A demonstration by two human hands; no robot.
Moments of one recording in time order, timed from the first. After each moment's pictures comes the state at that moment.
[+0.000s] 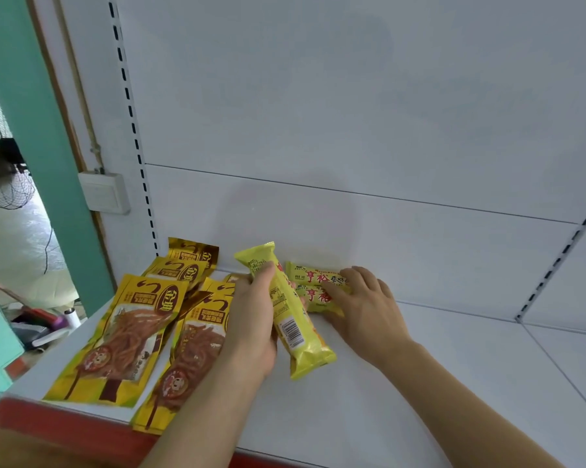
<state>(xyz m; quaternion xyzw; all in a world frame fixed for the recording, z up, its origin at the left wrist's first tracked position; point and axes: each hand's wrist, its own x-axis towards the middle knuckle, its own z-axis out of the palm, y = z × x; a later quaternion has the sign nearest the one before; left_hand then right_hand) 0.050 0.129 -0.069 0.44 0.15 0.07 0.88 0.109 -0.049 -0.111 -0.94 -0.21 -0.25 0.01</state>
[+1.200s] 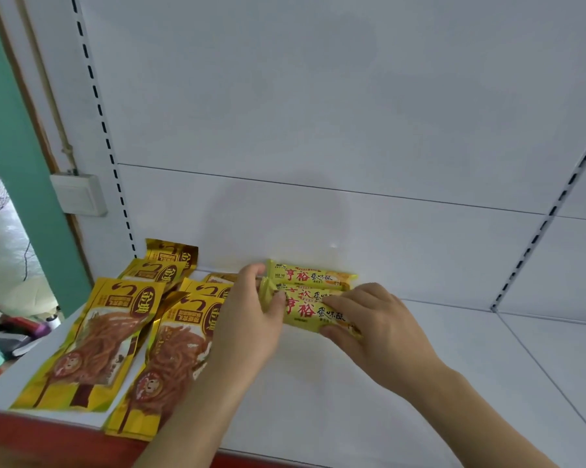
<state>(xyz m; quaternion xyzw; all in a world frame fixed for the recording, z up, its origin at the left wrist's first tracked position) 0.042 0.125 -0.089 0.86 0.04 0.20 0.47 0.051 -0.083 -0.087 -0.91 -0.28 -0.27 0.12</state>
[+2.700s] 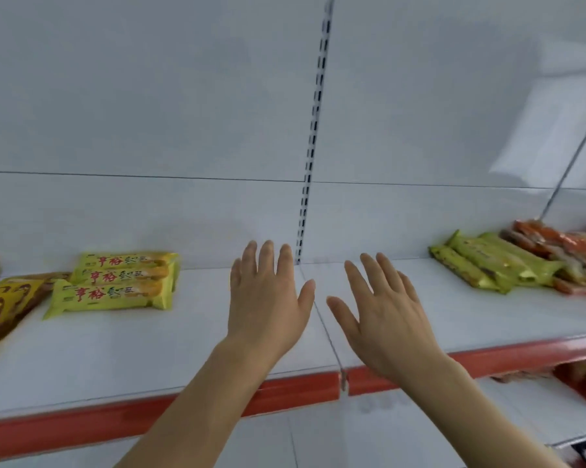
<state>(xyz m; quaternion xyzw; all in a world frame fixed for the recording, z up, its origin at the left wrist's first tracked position) -0.056 -0.170 -0.050 0.95 -0.18 0.19 0.15 -0.118 -0.333 -0.049 -0.98 0.04 -0.18 -0.02</state>
